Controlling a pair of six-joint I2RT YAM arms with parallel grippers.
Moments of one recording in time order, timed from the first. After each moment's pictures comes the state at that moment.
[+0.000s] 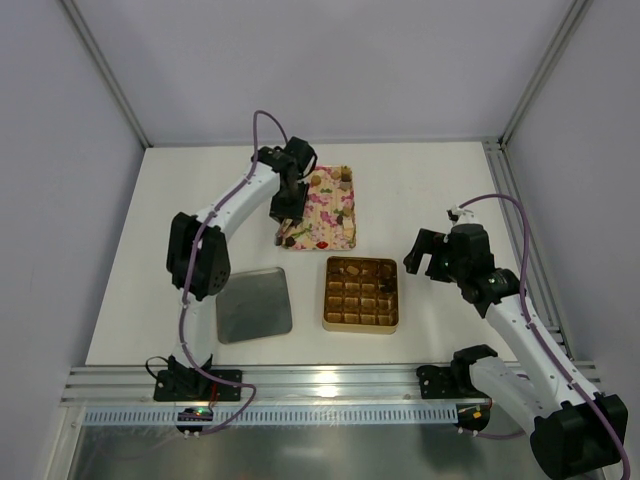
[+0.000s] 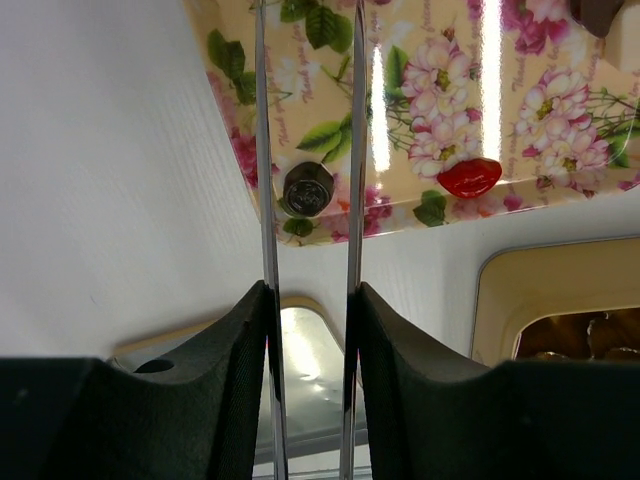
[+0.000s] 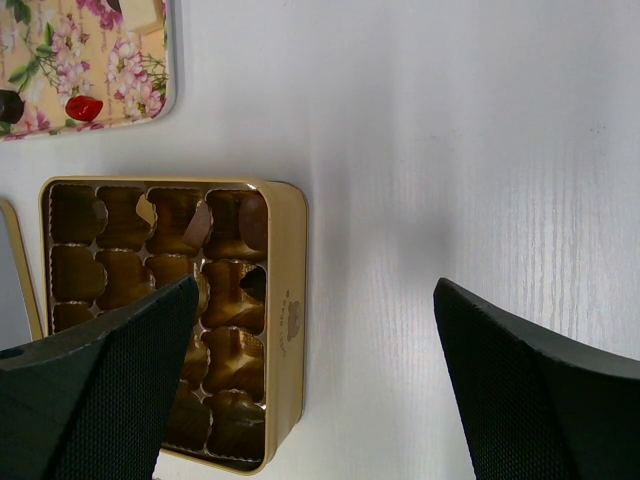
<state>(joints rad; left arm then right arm) -0.52 2.10 1.94 -1.12 -0.10 -0.29 0.24 0.86 0.65 -0.50 -0.01 0.42</state>
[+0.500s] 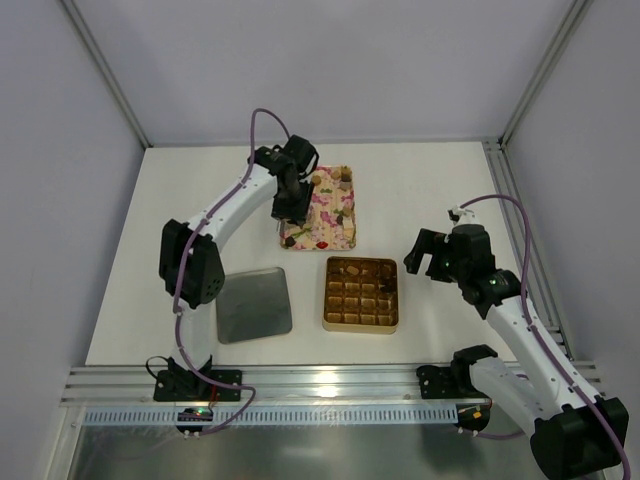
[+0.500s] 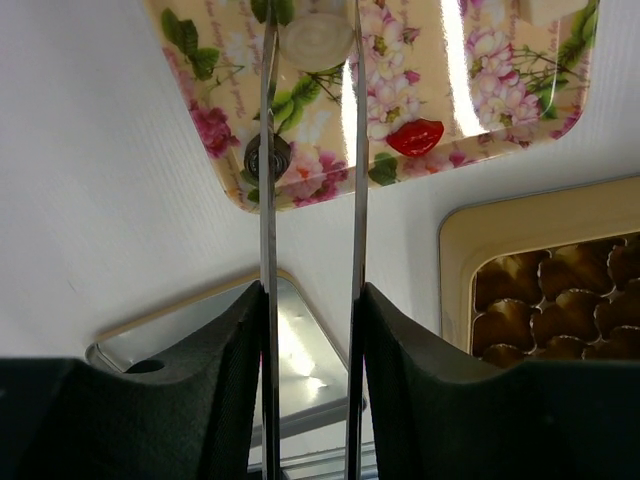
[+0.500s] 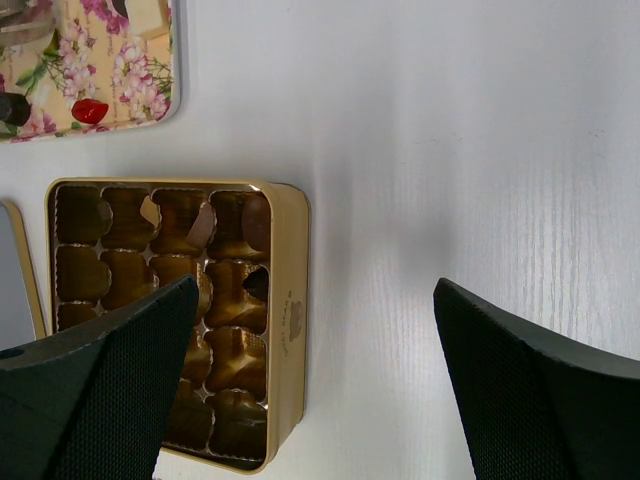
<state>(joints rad) -0.54 2.02 1.91 -1.12 -0.04 -0.29 0.24 0.84 0.65 -0.50 -0.01 0.42</state>
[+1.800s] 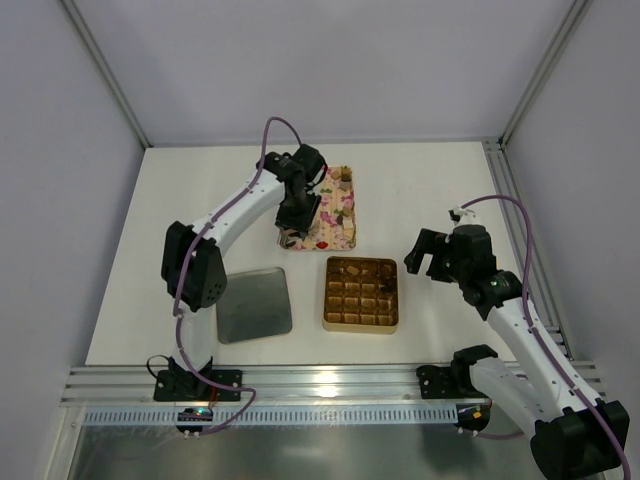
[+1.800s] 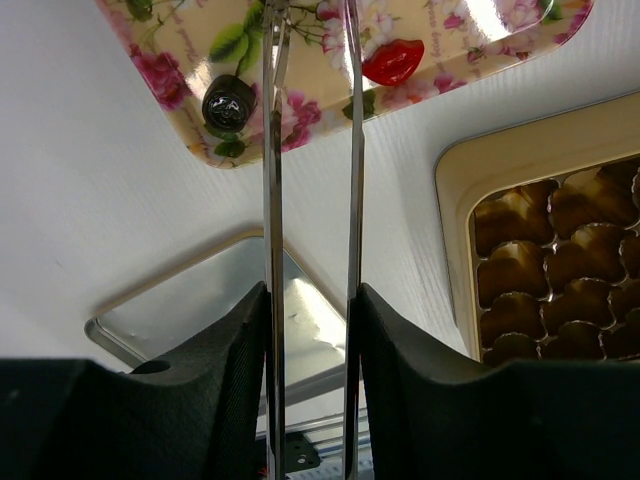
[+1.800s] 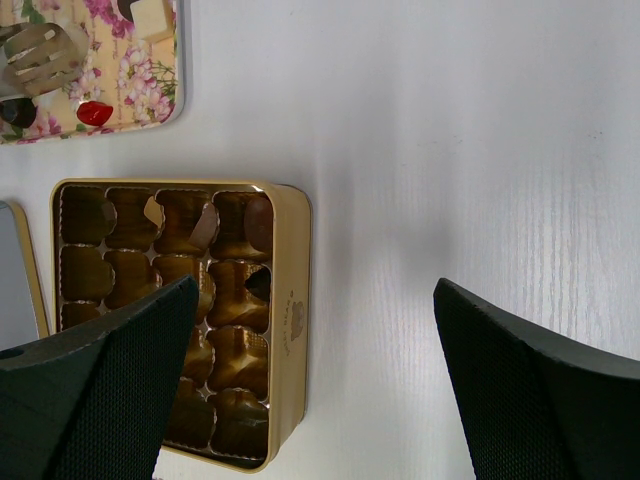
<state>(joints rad) -0.60 2.00 1.88 -1.19 -0.02 -0.24 0.24 0.83 0.65 -0.51 -0.01 0.42</state>
